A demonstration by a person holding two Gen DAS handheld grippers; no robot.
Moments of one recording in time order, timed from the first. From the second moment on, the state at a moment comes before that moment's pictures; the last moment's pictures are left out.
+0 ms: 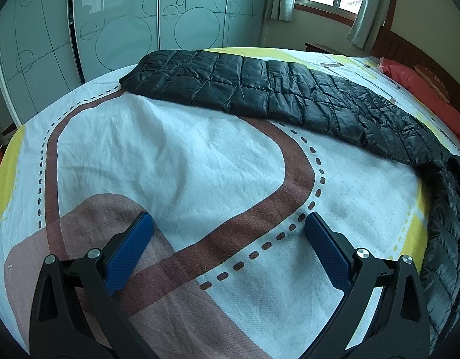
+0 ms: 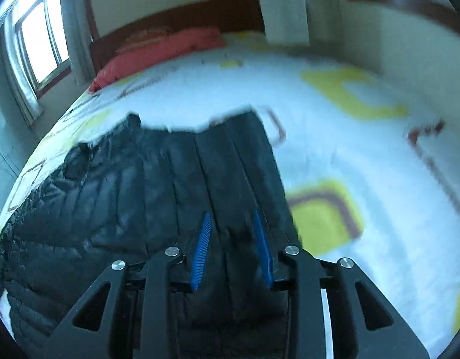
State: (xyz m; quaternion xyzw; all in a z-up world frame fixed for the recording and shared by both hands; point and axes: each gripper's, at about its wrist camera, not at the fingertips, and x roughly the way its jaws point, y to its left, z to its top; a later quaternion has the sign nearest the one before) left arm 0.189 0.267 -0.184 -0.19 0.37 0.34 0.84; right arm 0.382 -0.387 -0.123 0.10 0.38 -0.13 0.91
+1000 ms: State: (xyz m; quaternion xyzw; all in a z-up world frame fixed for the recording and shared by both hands) left arm 0.190 0.265 -0.185 -0.19 0.37 0.34 0.84; right arm 0.400 -0.309 -0.185 0.05 0.41 -0.09 0.91
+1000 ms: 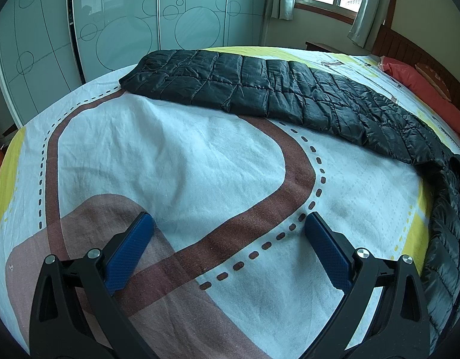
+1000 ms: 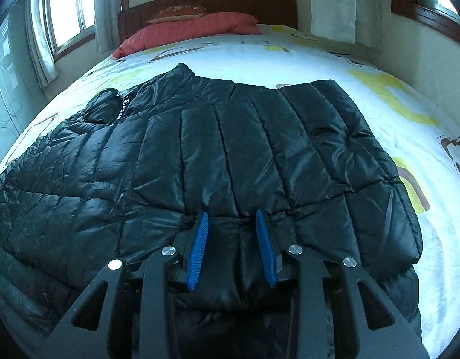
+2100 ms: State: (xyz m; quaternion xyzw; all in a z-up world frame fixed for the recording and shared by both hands) left arm 0.204 0.459 -0.173 -0.40 0.21 0.34 0.83; right arm 0.392 -0.309 -0.185 0.05 0.39 -0.09 0.91
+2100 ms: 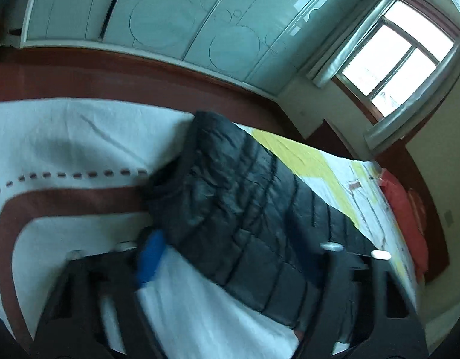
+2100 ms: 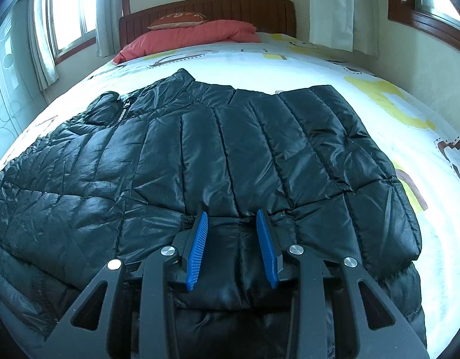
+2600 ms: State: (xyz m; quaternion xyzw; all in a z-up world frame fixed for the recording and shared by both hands) left arm 0.266 0.321 -0.085 -0.24 0.19 0.20 0.93; right arm 0.393 -0.312 -0.185 0.05 0.39 -0.09 0.92
